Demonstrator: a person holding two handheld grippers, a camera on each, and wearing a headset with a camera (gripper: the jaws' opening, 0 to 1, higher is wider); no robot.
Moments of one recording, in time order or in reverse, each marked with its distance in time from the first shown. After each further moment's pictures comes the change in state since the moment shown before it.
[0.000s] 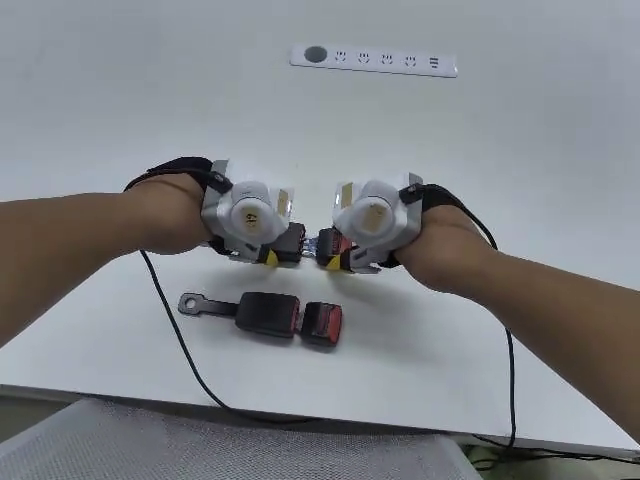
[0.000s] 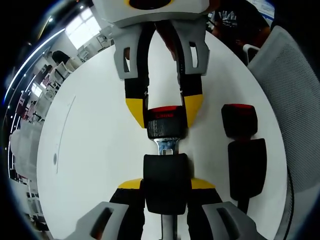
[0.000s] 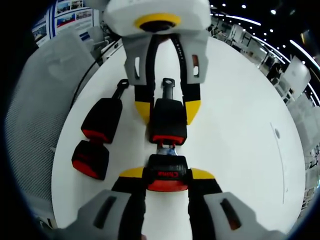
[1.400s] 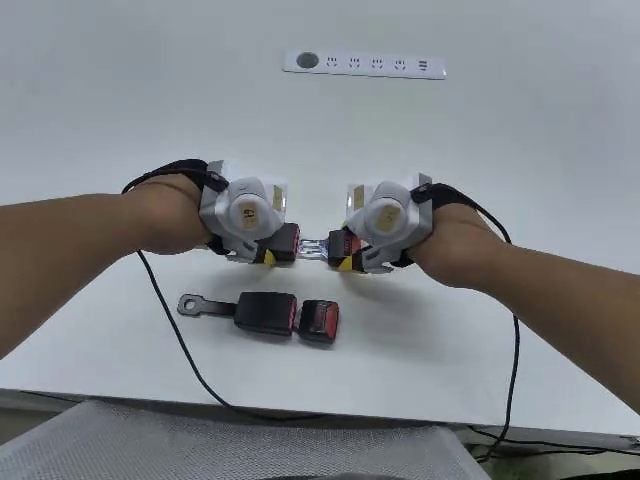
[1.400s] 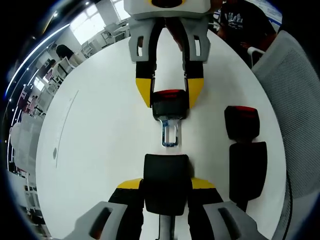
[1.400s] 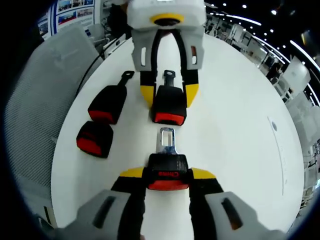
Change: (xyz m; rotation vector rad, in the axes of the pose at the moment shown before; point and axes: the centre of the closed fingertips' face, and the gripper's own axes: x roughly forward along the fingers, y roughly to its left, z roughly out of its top) left arm 0.006 0.004 -0.007 -0.047 0.012 0.008; right arm -0.021 0.003 -0.034 -0.004 0.020 -0.013
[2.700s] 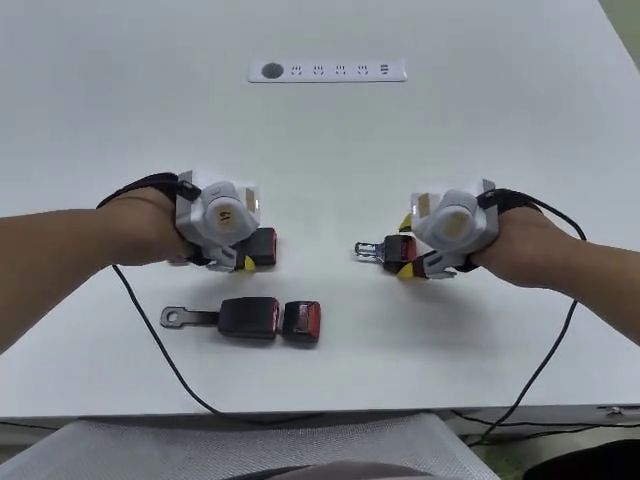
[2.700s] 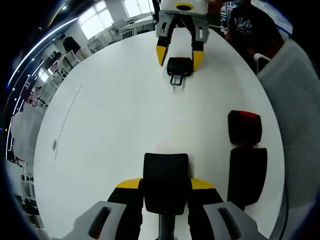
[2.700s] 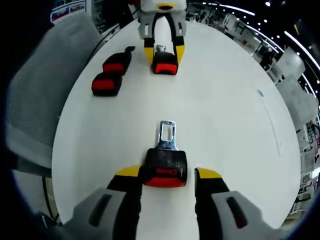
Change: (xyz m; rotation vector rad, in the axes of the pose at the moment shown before) left arm -0.007 -0.006 0.005 -0.076 -0.004 0.011; right arm -0.050 0.007 -0.088 0.053 0.104 -0.050
